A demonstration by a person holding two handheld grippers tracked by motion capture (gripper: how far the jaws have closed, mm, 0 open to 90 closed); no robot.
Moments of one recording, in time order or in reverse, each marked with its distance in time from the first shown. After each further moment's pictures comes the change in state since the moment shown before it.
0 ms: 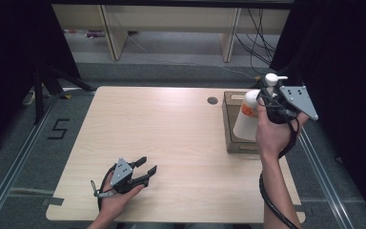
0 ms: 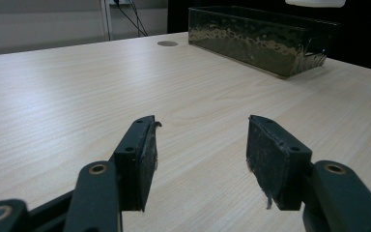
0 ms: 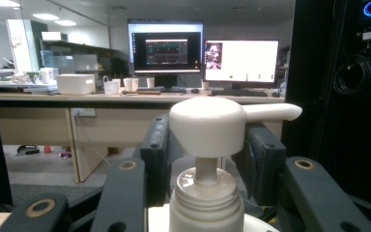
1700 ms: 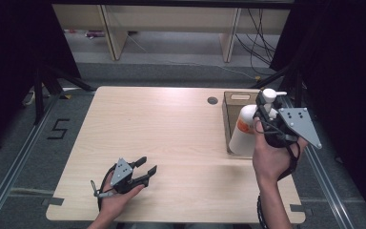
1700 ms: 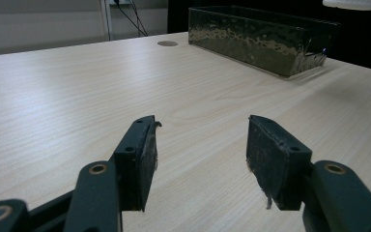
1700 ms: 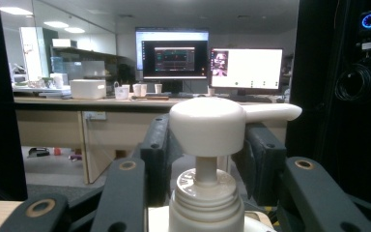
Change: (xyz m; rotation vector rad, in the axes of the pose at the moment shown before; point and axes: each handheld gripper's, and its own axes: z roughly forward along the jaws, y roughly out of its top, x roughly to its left) left arm 0.000 0.000 0.000 -0.001 0.000 0.000; right arm 0.022 0.004 -0.060 -0.024 0.022 0.007
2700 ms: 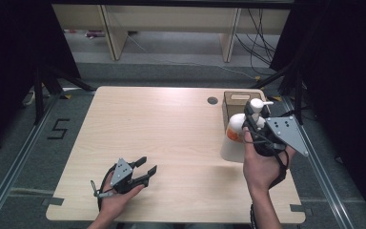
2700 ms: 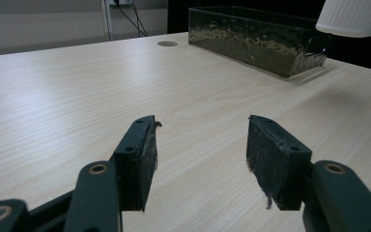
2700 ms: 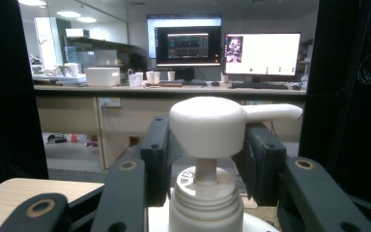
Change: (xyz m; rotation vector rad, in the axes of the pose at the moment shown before) left arm 0.000 0.001 -0.001 0.013 0.009 0.001; right arm 0.018 -0.019 -0.010 0.044 0.048 0.012
